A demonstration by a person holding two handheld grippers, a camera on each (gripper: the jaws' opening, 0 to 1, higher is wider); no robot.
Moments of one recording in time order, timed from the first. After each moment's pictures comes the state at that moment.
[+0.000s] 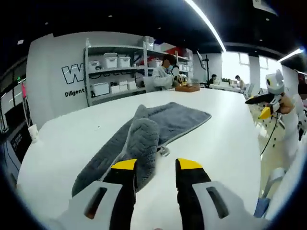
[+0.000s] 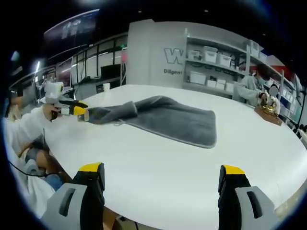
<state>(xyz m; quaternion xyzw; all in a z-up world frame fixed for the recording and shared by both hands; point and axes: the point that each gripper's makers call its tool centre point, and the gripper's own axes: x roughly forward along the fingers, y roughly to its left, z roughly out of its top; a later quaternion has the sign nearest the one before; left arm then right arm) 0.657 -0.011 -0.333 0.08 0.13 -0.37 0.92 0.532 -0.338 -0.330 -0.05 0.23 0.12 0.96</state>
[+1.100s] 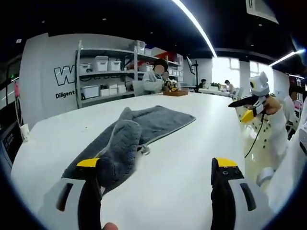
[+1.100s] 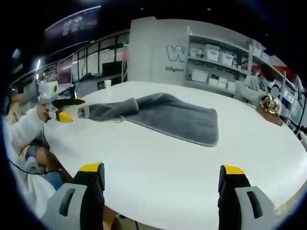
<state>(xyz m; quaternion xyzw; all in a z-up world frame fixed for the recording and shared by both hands) 0.627 -0.028 -0.339 0.07 0.14 -0.41 0.90 0.533 -0.334 -0.335 -0.06 0.25 0.13 0.96</state>
